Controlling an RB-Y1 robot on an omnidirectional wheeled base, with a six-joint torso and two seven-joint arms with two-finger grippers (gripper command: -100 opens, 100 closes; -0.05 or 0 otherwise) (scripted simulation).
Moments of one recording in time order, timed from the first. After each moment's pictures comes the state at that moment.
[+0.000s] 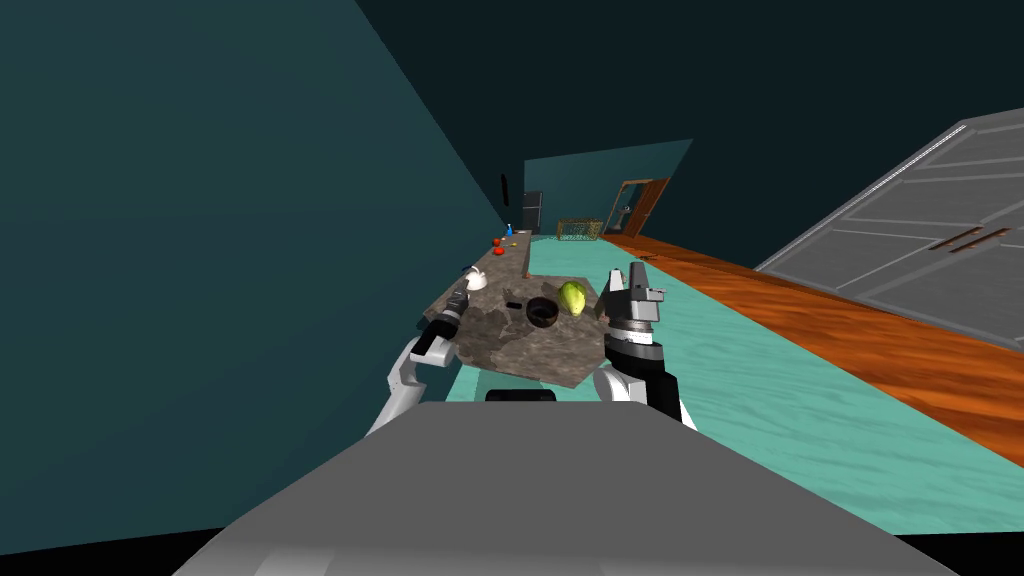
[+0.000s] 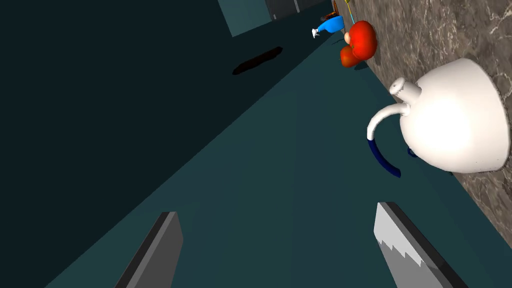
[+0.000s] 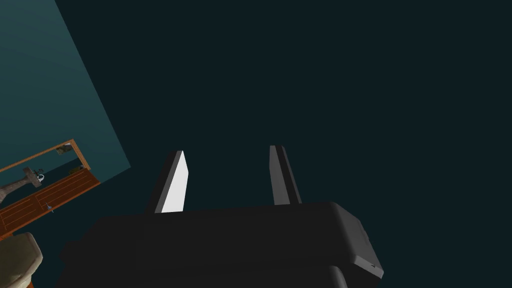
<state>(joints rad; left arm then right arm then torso) 0.12 0.32 -0.08 -2.00 0.12 0.12 -0.10 0.50 0.03 0.07 -2.36 -0.01 -0.47 0.02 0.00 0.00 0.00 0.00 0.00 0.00</state>
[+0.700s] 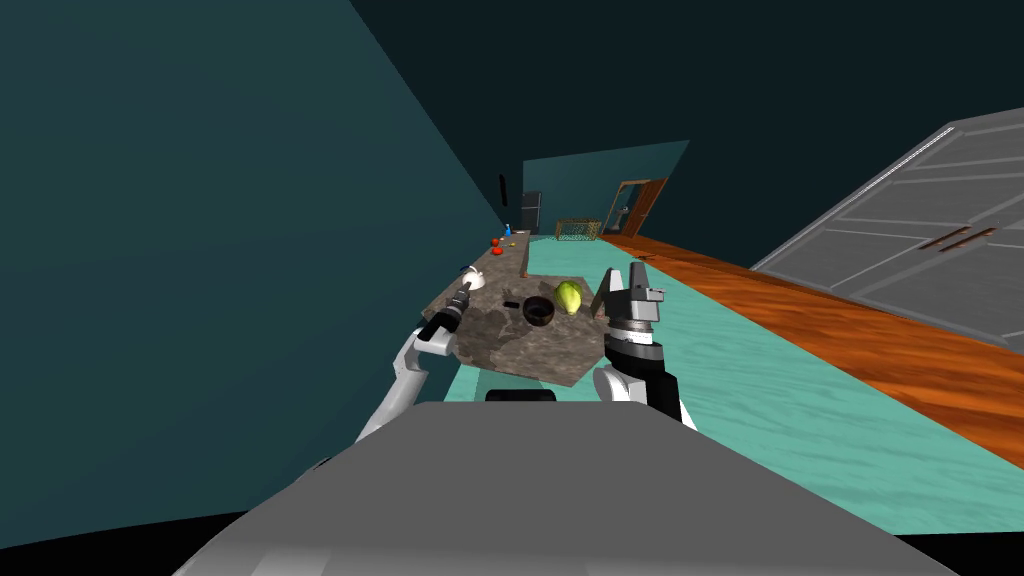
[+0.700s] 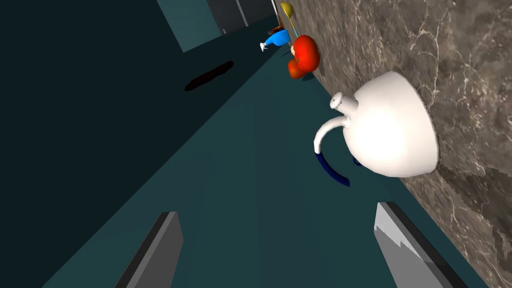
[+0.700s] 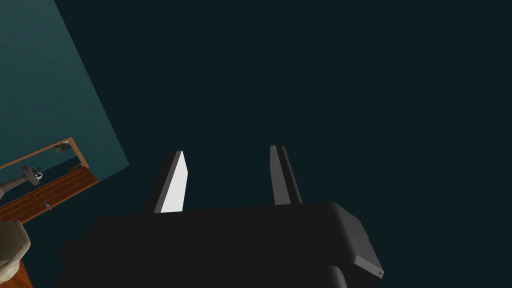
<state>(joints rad) 0.02 0.36 -0.08 -1.90 0.15 0.29 -0.11 0.50 0.03 0.07 -2.36 -0.01 -0.47 0.02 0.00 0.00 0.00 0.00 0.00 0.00</state>
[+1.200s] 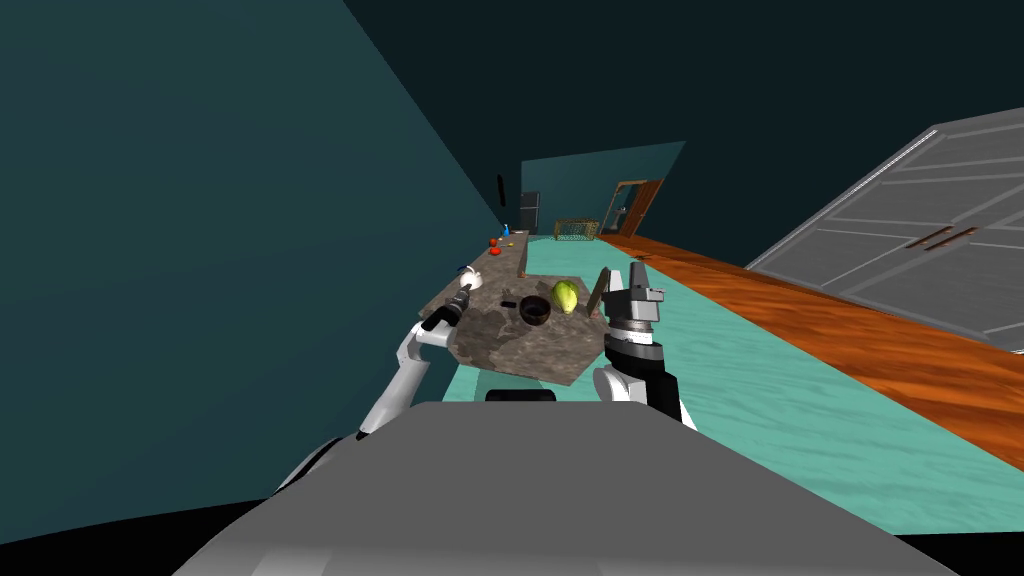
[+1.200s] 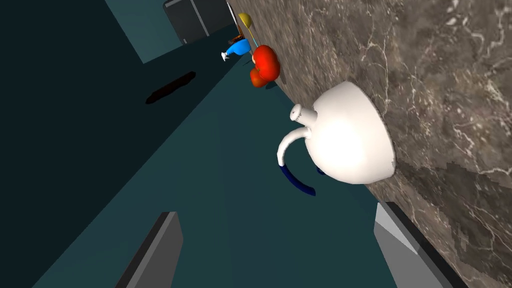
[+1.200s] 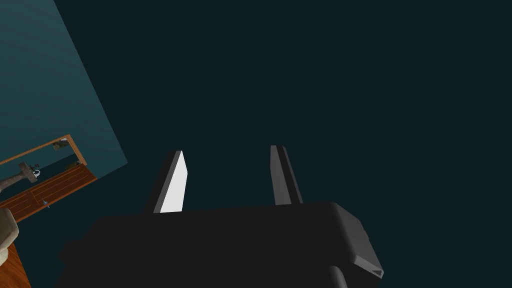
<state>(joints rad) -0.06 0.38 -0.07 -1.82 0.17 0.42 -0.11 0.50 0.03 0.07 -2.36 -0.01 -0.47 0.02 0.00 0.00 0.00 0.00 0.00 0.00</state>
